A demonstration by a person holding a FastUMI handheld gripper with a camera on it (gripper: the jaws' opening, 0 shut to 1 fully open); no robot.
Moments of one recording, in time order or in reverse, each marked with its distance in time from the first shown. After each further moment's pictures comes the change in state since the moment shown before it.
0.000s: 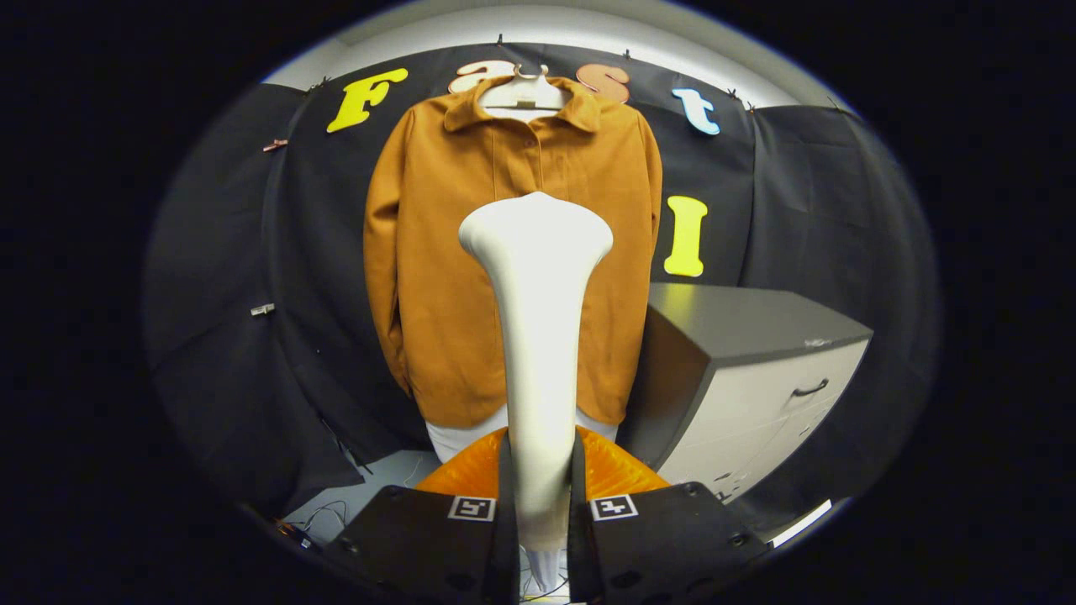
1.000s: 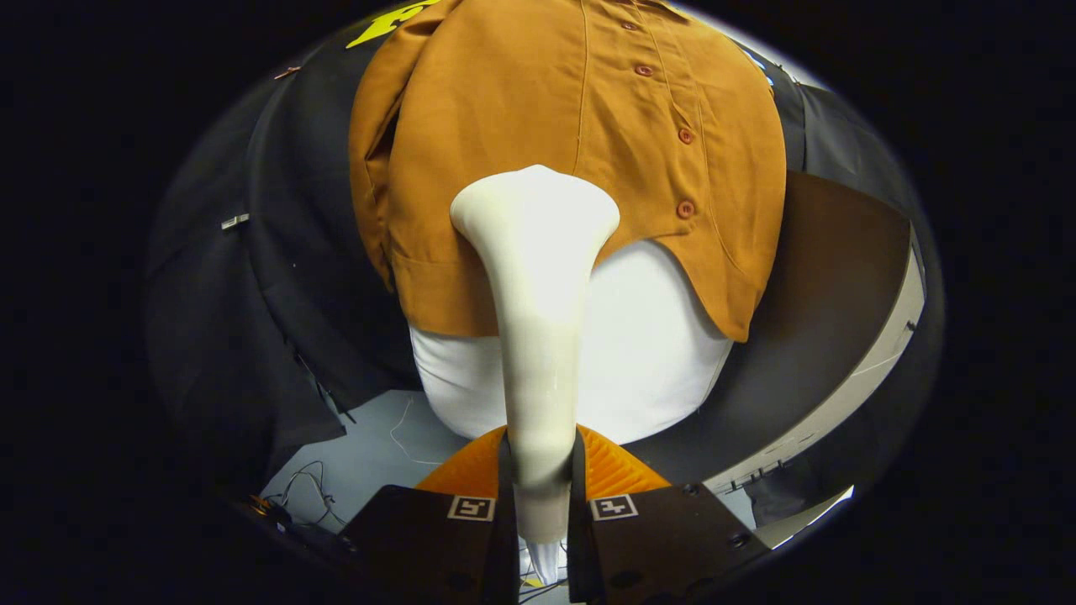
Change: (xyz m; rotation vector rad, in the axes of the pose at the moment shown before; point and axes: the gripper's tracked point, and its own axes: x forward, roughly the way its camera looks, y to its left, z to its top) arm 0.157 0.083 -0.213 -0.074 0.296 0.001
